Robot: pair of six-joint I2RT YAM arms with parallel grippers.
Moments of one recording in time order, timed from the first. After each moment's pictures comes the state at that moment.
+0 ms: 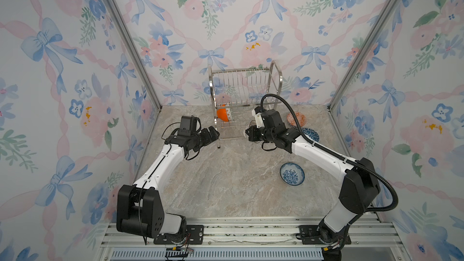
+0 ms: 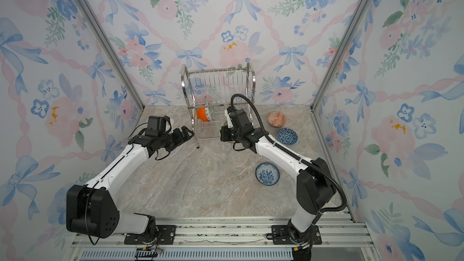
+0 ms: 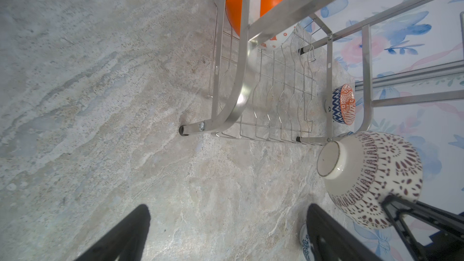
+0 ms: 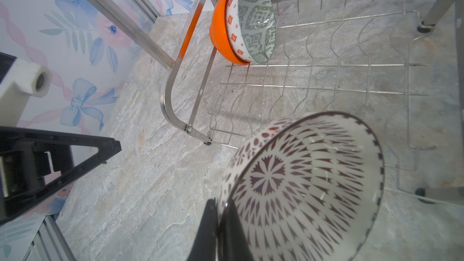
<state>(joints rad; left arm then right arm) -0.18 1.41 1.09 -0.49 0.28 -0.66 0.64 1.69 1.40 -0.30 -0.13 0.46</state>
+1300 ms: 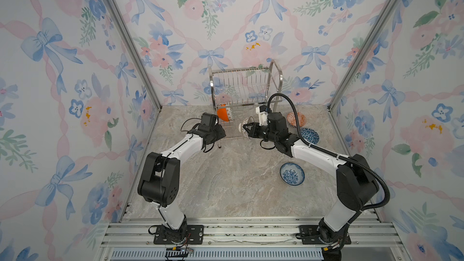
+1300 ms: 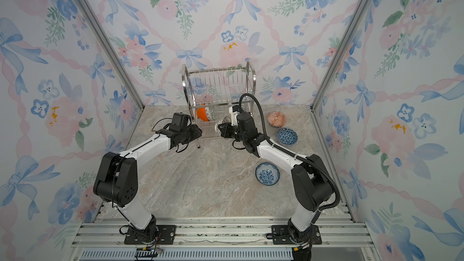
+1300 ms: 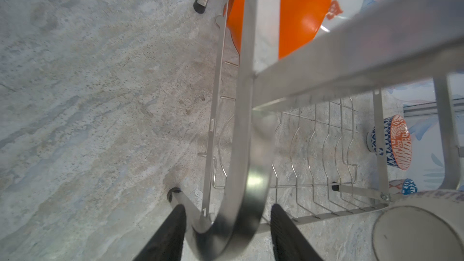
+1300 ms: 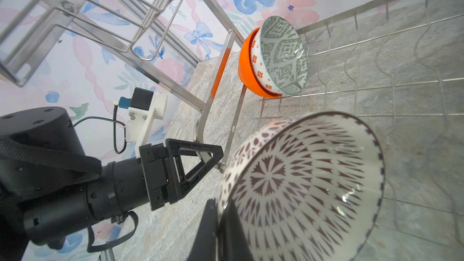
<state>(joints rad) -0.31 1.73 1.20 -0.27 0.04 -0.71 0.58 1.71 1.22 0.15 -0.26 0.65</state>
